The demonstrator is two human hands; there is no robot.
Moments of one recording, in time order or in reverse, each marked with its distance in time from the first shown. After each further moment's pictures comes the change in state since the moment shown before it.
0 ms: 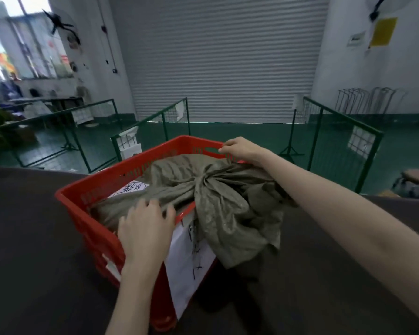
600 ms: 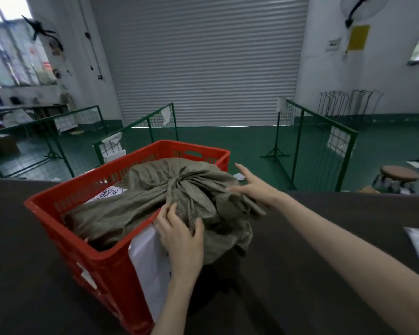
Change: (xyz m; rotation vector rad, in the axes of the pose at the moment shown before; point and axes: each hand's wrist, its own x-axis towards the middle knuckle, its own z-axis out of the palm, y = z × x) left_hand -0.053 0.088 0.080 -0.694 0.123 -0.068; right_hand -0.109 0.083 -0.009 0.253 -0.069 0.072
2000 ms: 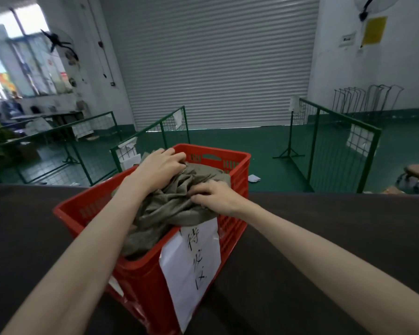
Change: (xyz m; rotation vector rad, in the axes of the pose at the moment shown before) left_hand 0.213 0.010 -0.071 1.030 -0.497 1.103; right_hand 0.037 -0.072 0.105 -0.251 -0.032 -0.436
